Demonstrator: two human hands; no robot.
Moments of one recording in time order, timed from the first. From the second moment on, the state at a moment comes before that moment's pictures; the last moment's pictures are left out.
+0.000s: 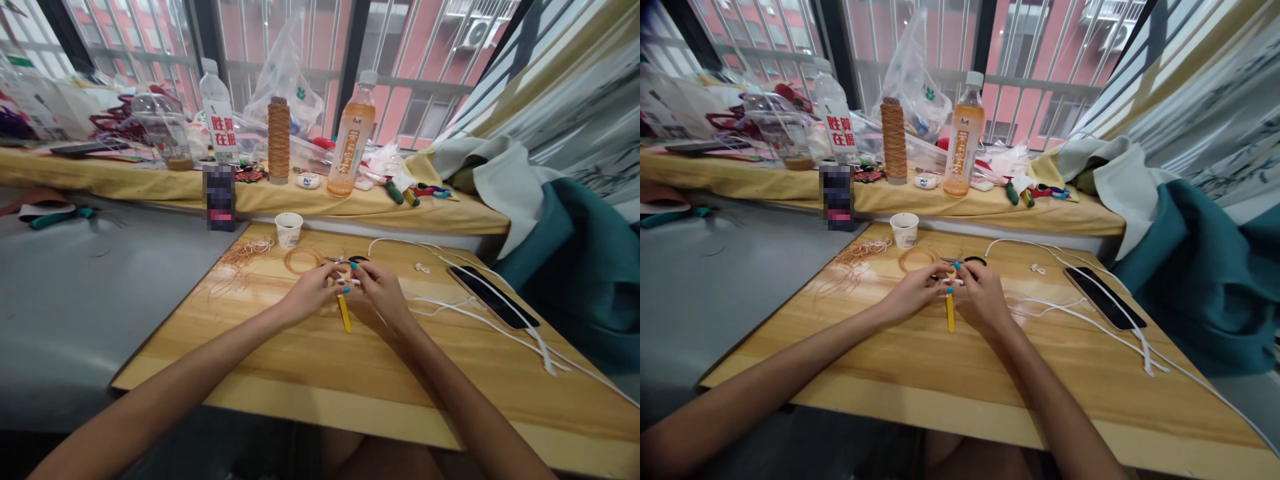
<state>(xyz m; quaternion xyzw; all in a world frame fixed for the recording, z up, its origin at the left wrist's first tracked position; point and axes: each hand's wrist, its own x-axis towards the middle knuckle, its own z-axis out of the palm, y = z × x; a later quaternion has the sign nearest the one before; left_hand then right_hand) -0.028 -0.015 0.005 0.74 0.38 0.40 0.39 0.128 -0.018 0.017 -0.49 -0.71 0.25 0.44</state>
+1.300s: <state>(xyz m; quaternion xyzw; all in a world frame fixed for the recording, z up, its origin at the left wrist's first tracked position) -0.042 -0.016 0.002 0.89 0.38 0.26 -0.01 0.120 -0.019 0.011 -0.50 -0.73 0.22 0.41</state>
